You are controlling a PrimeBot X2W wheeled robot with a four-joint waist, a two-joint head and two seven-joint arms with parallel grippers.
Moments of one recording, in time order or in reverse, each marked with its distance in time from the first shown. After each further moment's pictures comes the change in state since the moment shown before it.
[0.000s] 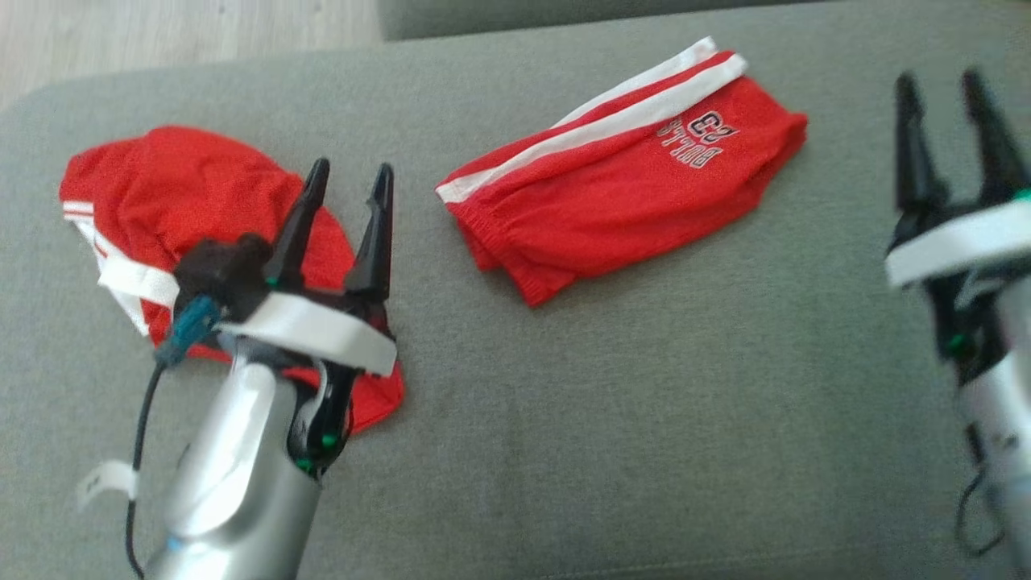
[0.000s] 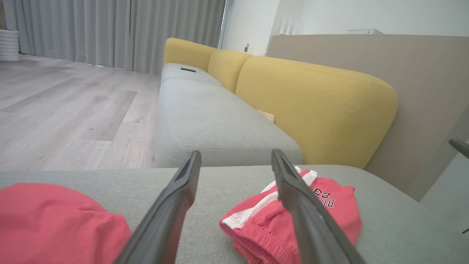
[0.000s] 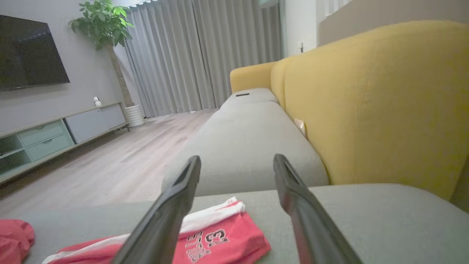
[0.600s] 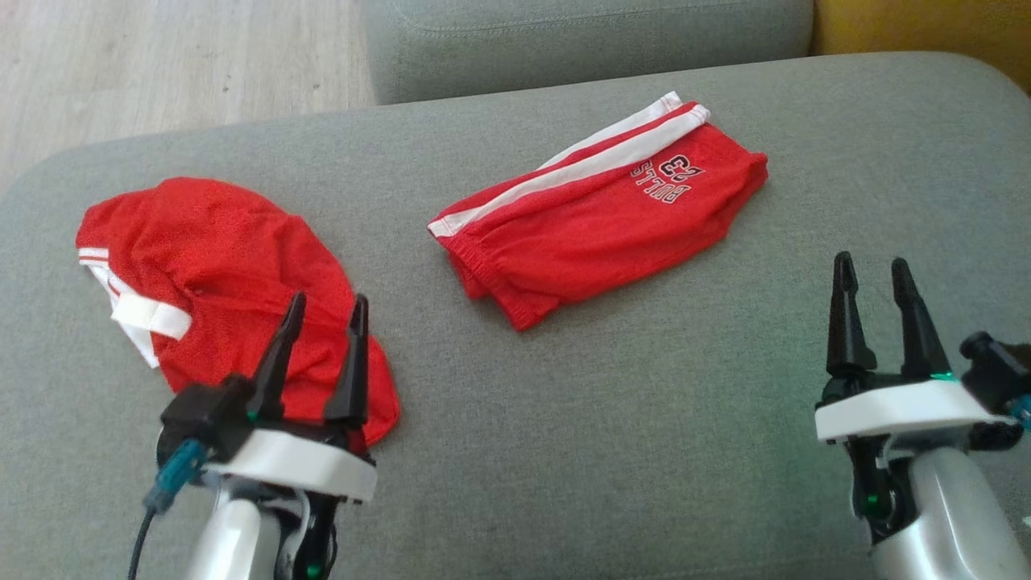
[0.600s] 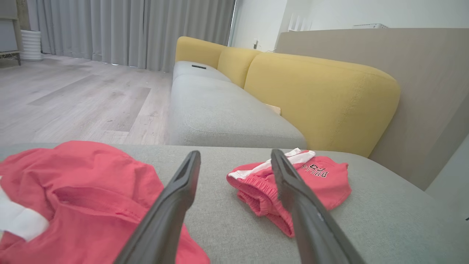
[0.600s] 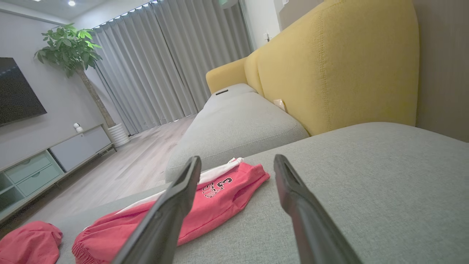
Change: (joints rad) left arm 0.341 -0.033 0.133 -0.179 0.118 -0.021 0.000; right arm 0.418 0.311 -0.252 -0.183 -0.188 0.000 -0.026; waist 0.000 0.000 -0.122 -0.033
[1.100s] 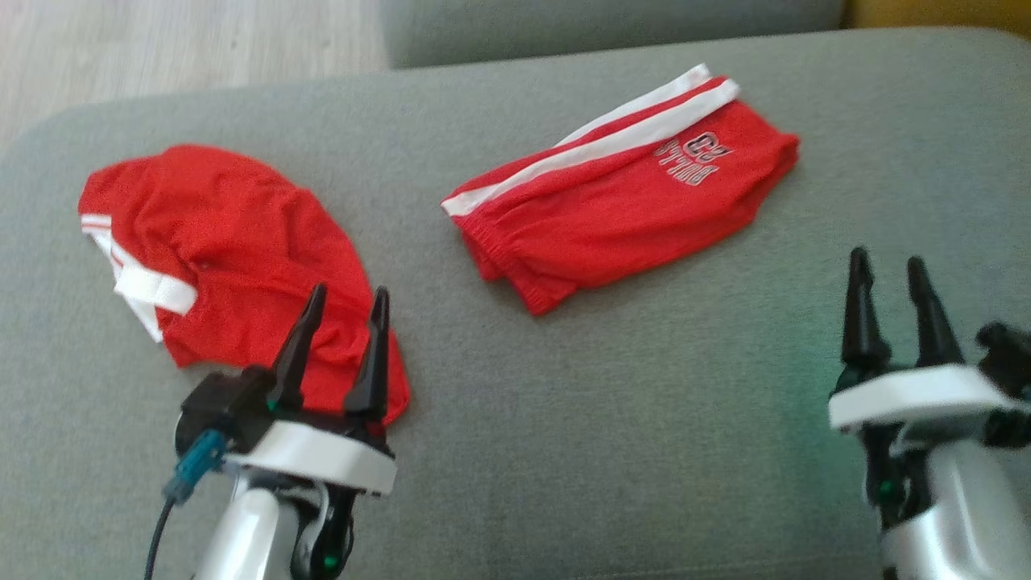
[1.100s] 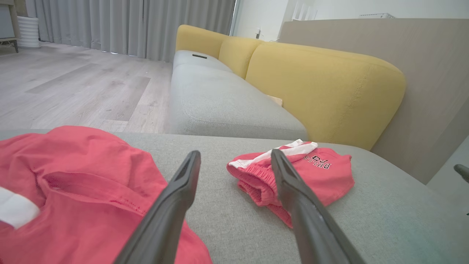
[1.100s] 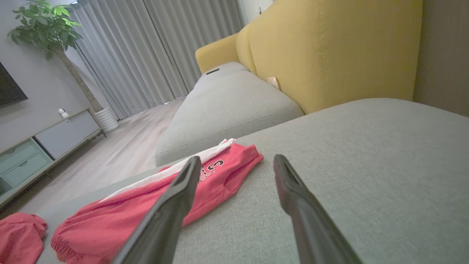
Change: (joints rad) left arm -0.006 0.001 -0.043 -0.017 -0.006 0.017 0.000; right arm 0.003 0.034 -0.077 -0.033 -0.039 0.000 0.078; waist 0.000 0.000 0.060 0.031
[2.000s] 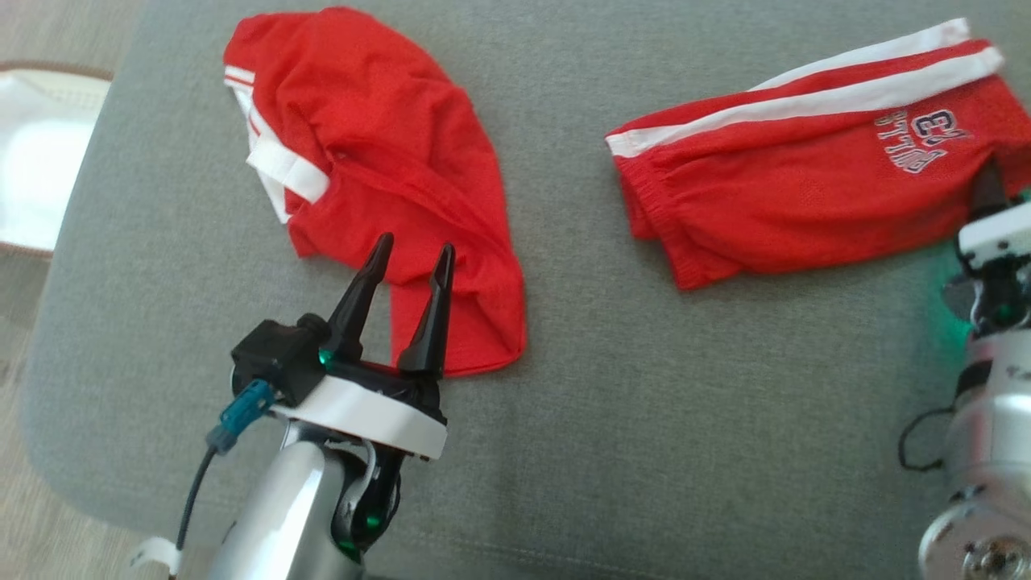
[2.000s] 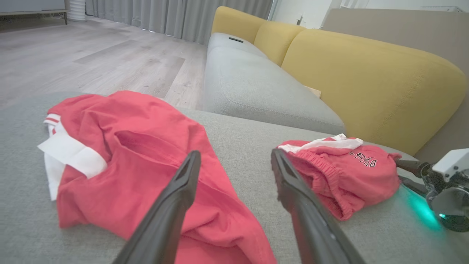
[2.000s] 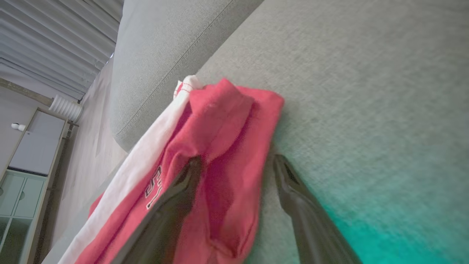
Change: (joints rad) left arm -0.129 -0.004 -0.137 0.019 -0.078 0.004 0.000; right arm -0.577 -0.003 -0.646 0.548 -0.100 0.000 0.359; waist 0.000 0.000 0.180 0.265
